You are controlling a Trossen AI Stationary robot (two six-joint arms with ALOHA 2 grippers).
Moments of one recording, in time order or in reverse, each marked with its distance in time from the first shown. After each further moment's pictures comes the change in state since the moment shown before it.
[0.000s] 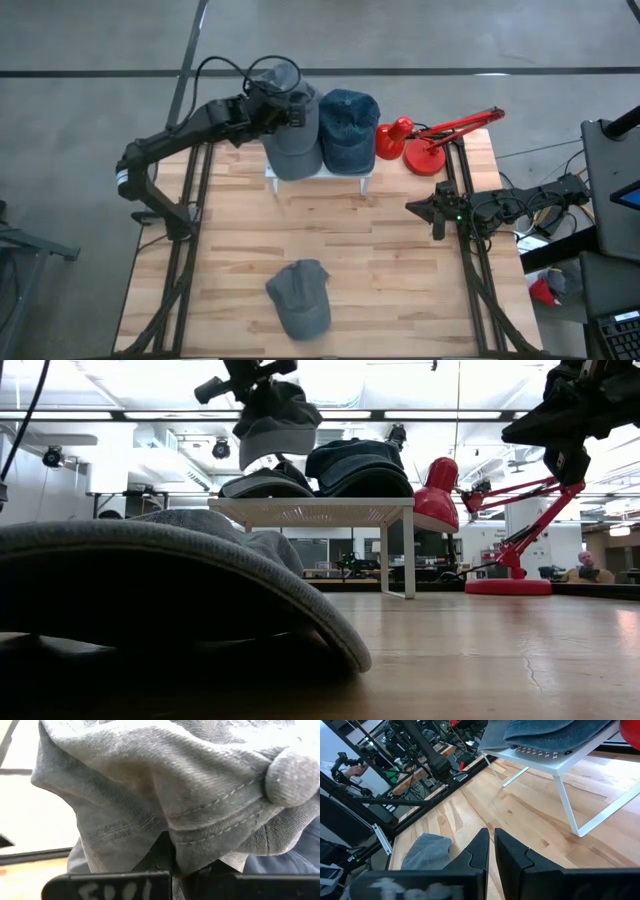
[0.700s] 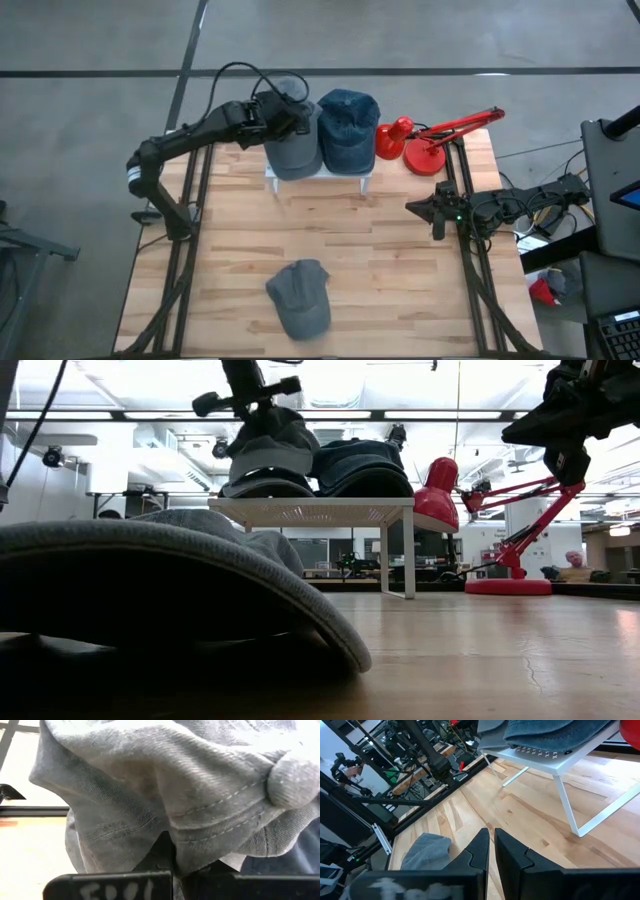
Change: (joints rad) left arm -0.001 0.079 0.023 -0.159 0.056 -0.202; right arm 0.000 0.000 0.000 -0.002 0.000 0.000
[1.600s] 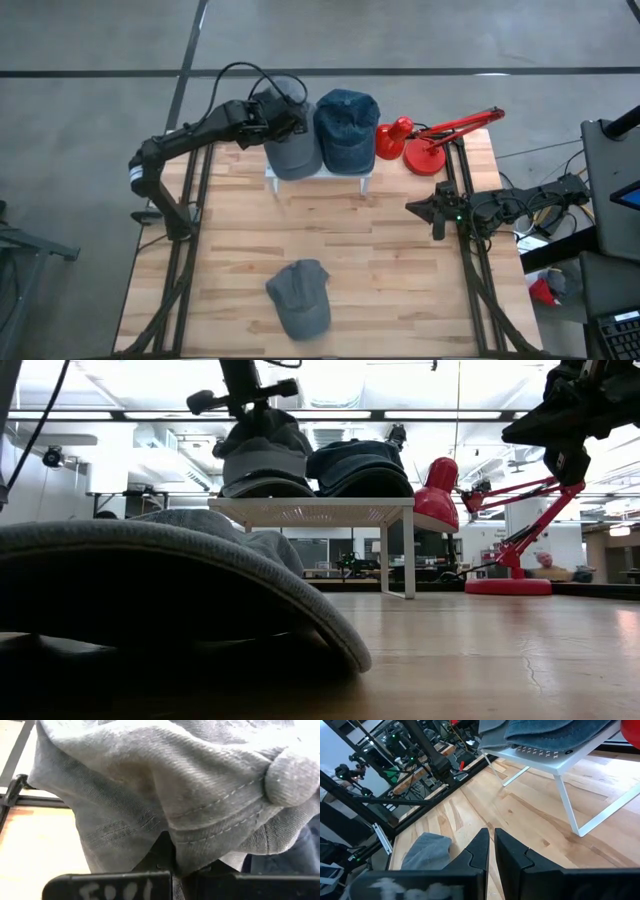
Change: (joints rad) left arm -0.005 0.021 0.031 -0.085 -0.029 -0.091; right arm 0.000 0.000 0.000 0.001 -0.003 0.000
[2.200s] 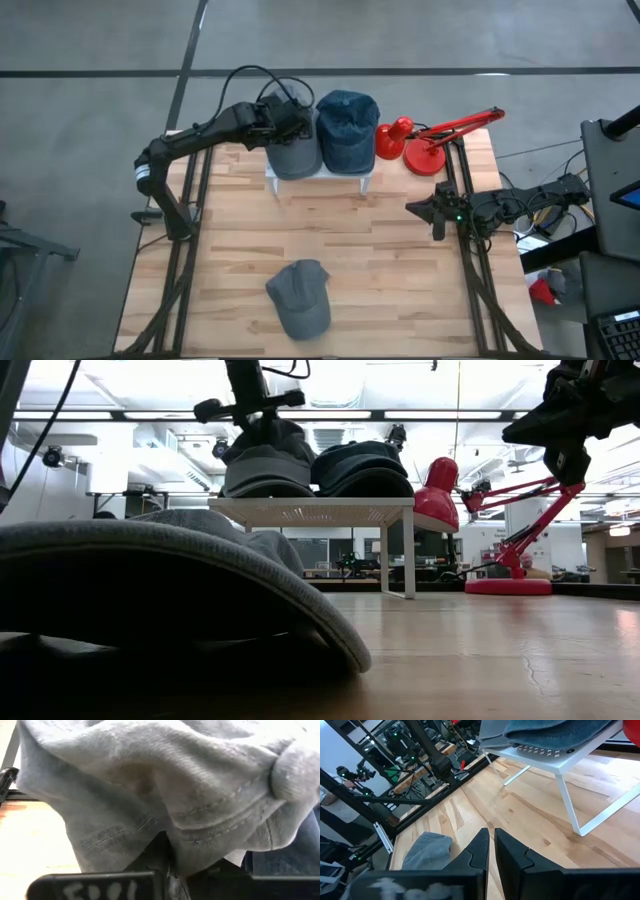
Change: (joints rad) left arm -0.006 0.043 0.000 0.006 0.048 0.027; right arm 0.000 0.000 0.000 0.000 -0.006 0.000
